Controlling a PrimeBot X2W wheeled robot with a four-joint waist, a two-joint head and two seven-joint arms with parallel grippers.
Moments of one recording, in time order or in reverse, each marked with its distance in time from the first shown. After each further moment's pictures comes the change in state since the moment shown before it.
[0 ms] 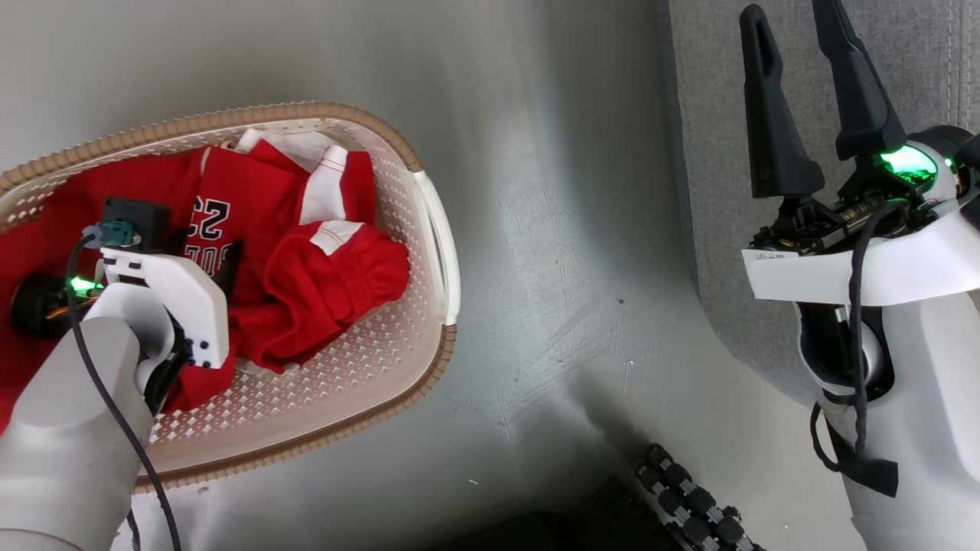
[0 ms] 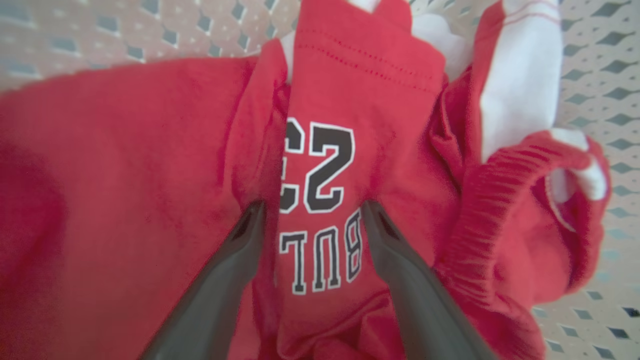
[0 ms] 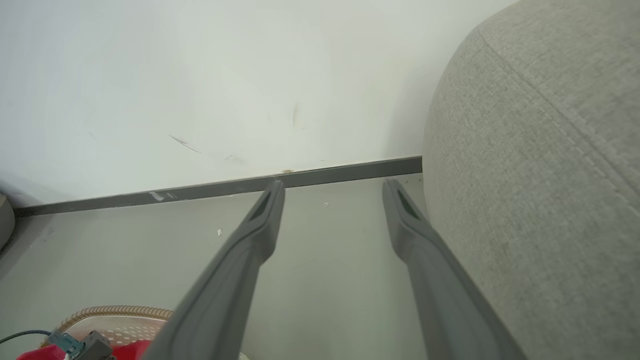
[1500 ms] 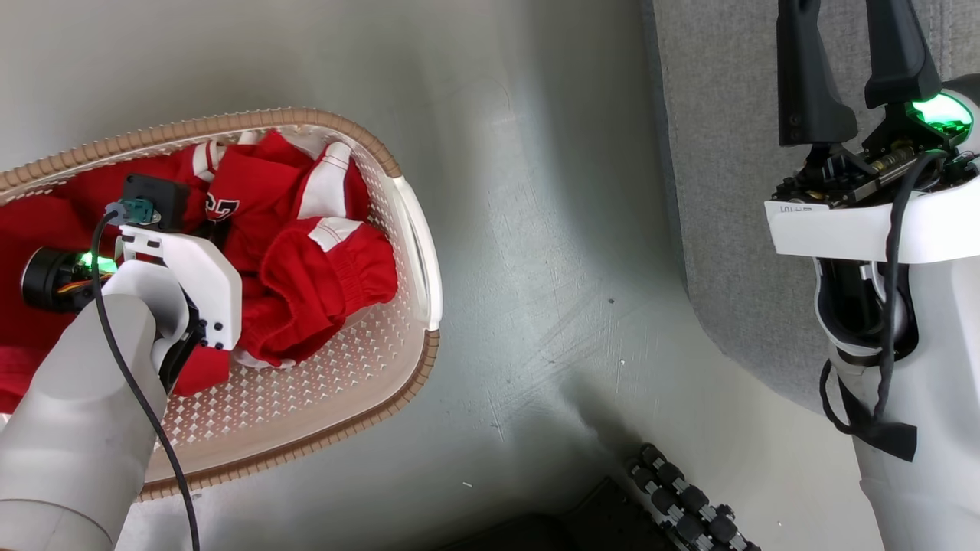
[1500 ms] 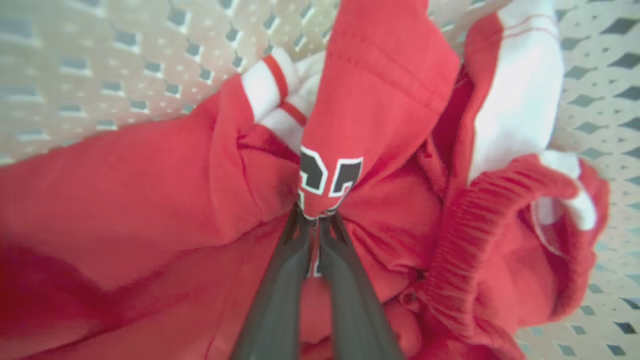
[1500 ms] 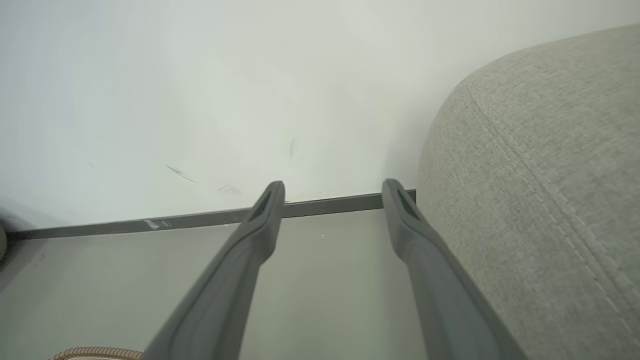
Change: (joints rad) left arm -0.080 -0.030 -0.074 0.078 0.006 0.000 -0.019; right arm -0.084 0.001 -0.019 0.008 0.030 0.000 0.000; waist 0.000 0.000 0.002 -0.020
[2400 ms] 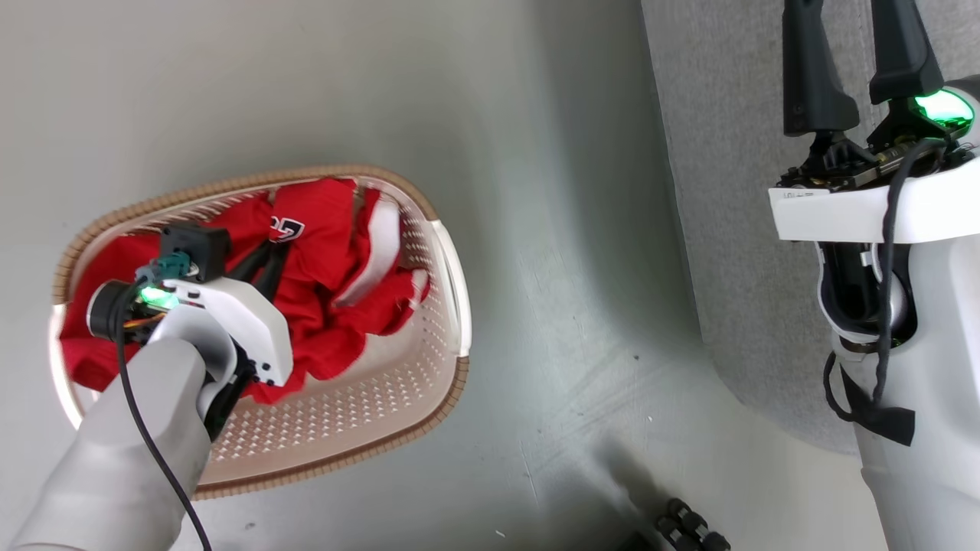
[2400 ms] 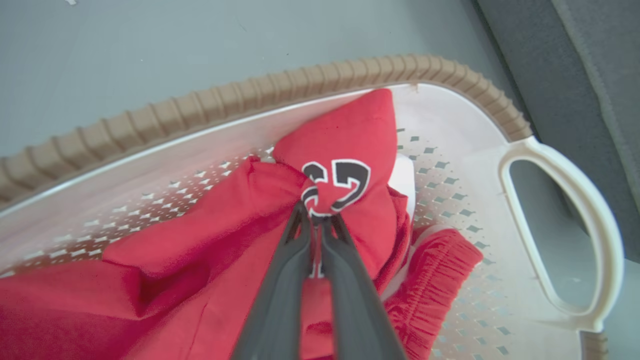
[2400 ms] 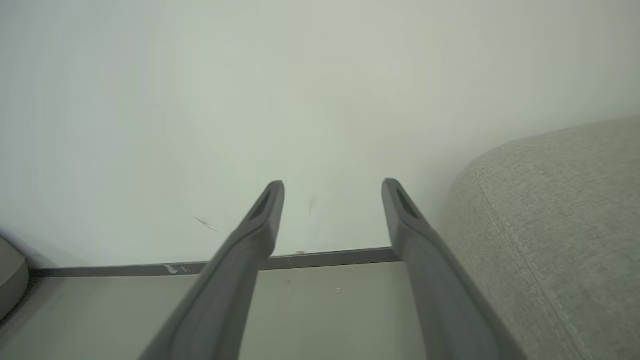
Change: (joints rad) left arm 0.117 -0.010 -0.076 -0.143 -0.140 0.000 -0.169; right arm -0.020 0.000 -0.020 0.062 -0.010 0.000 0.000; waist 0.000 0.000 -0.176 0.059
